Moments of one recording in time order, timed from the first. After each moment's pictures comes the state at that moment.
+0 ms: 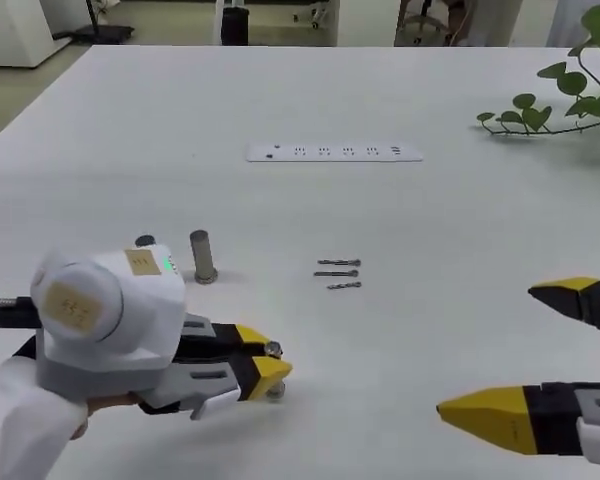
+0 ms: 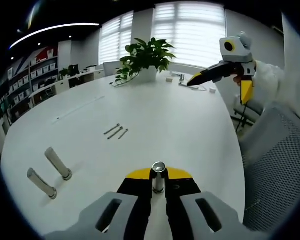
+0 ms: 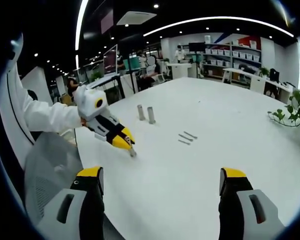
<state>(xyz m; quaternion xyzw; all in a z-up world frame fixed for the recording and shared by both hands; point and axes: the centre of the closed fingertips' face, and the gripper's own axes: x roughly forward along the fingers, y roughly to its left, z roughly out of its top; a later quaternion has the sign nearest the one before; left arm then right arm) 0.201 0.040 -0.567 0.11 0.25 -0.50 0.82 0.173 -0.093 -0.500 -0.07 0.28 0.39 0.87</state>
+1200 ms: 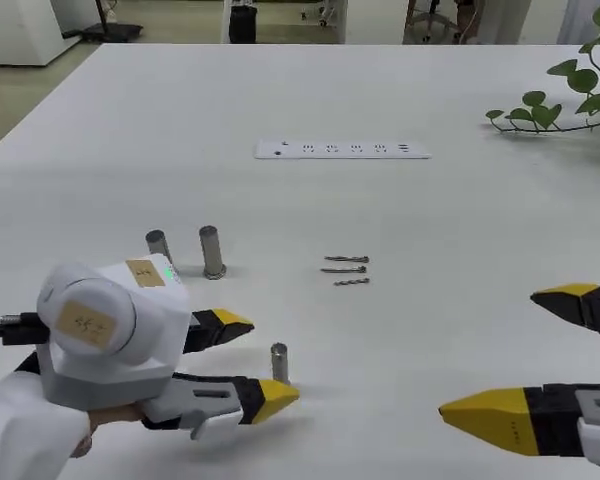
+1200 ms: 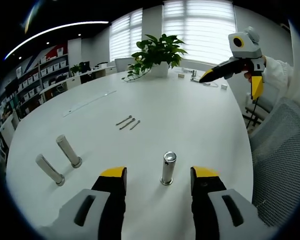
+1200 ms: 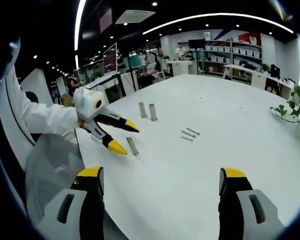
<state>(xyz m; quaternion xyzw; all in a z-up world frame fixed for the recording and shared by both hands) 0.204 0.061 -0.576 0.12 0.26 -0.45 0.84 0.167 -0.088 -0.507 -0.06 0.30 0.39 0.87</state>
